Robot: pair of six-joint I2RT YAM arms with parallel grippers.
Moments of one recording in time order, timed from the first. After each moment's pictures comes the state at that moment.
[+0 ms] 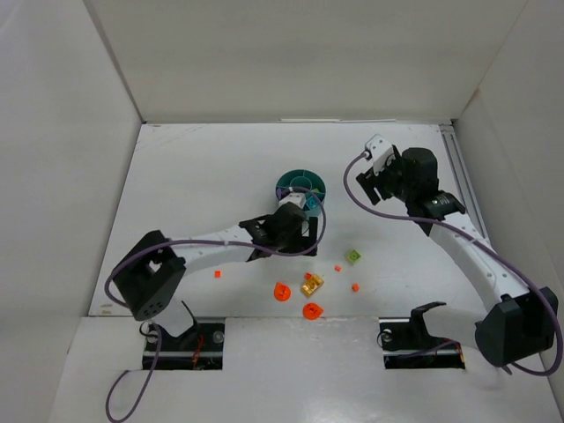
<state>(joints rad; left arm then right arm) -0.91 1.51 0.87 -0.21 -0.12 -0.69 0.29 1.19 1.00 -0.26 -0.15 -0.47</state>
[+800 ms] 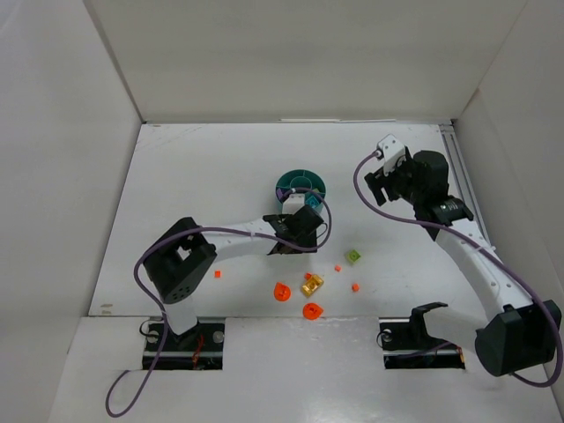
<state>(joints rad) -0.97 1.74 1.05 -0.39 -0.35 -0.87 0.22 1.13 0.95 -0.25 -0.18 -0.43</state>
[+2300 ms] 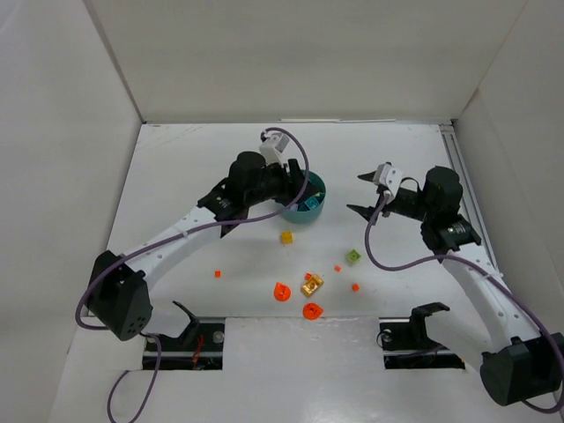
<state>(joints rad) -0.67 1.37 1.06 -0.01 0.24 -0.60 0.22 0.95 0.81 -0.07 -0.80 -0.56</state>
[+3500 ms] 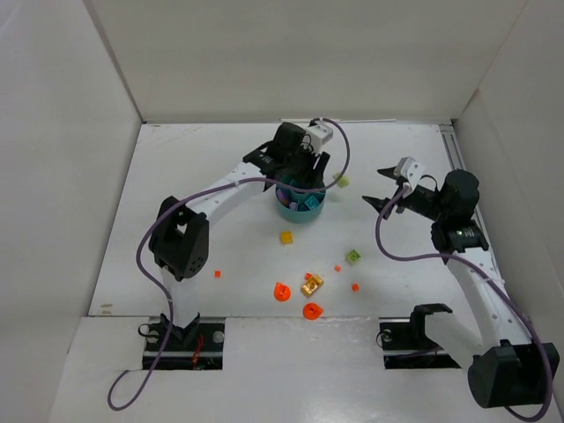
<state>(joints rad) -0.66 1.89 1.60 -0.33 0.19 -0.01 0.05 0.91 0.75 0.04 -0.86 -0.46</state>
